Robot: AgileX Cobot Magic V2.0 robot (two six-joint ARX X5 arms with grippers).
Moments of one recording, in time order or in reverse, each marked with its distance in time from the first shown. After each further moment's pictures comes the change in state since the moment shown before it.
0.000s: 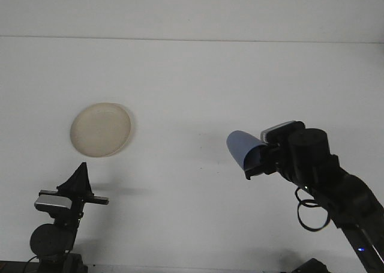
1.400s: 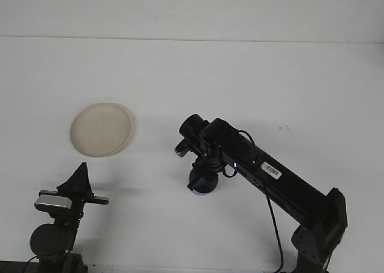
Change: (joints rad) left arm 0.000 0.000 0.000 0.000 0.000 0.000; right arm 0.267 0.772 0.366 -0.376 -0.004 -0.151
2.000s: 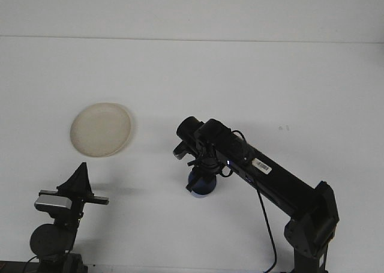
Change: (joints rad) left arm 0.000 0.000 0.000 0.000 0.000 0.000; right arm 0.001 0.055 0.000 0.005 -0.006 -0.006
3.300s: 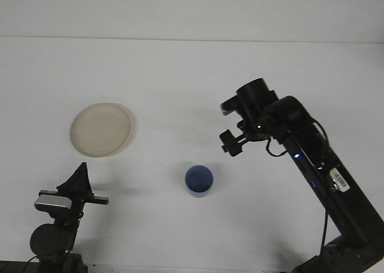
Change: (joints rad) left arm 0.000 0.000 0.000 0.000 0.000 0.000; right arm -0.313 -0.268 0.111 -0.006 0.005 -0.009
